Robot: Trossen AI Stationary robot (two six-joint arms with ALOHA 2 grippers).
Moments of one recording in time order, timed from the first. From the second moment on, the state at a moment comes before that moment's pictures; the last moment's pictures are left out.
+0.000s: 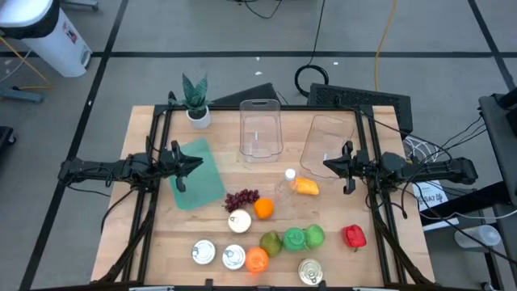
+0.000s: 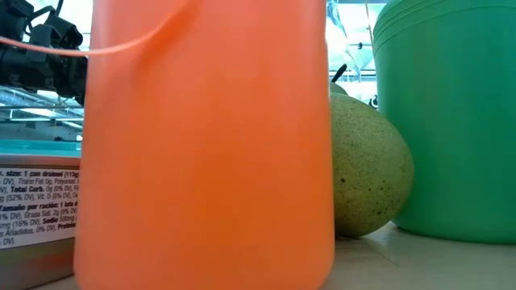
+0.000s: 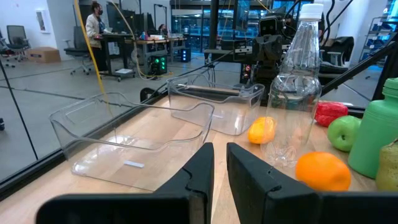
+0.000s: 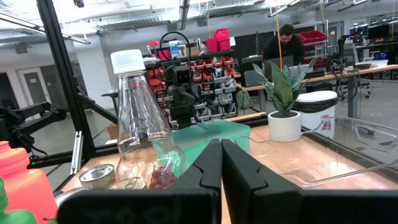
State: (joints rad) left arm -0.05 0.07 0.03 0.04 -0.28 -0.05; right arm 0.03 0.19 0.01 0.33 0.16 0.14
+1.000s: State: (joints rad) left arm -0.05 0.07 0.03 0.13 -0.29 -0.15; right arm 0.03 0.19 0.01 0.40 0.16 0.11
